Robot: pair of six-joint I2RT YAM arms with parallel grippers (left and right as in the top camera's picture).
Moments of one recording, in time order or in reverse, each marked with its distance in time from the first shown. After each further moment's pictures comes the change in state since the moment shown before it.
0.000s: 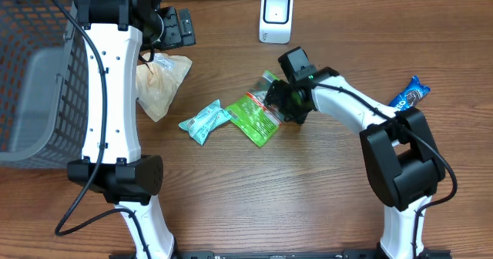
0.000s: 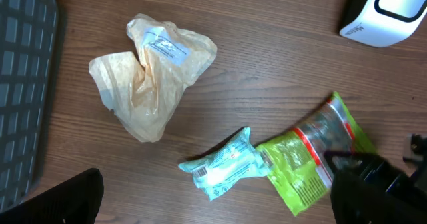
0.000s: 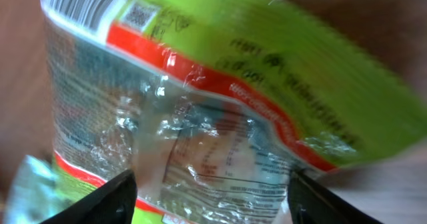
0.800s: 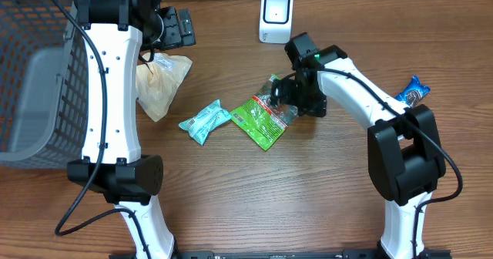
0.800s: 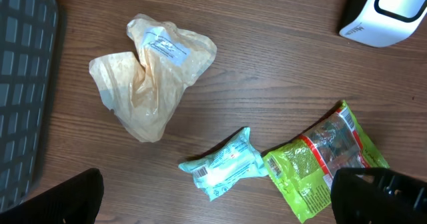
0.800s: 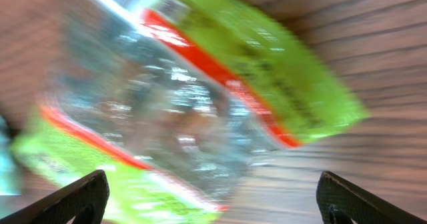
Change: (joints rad) left arm 0.000 0.000 0.000 0.000 0.000 0.000; right arm -0.042 0.023 0.187 -0.309 -0.012 -0.267
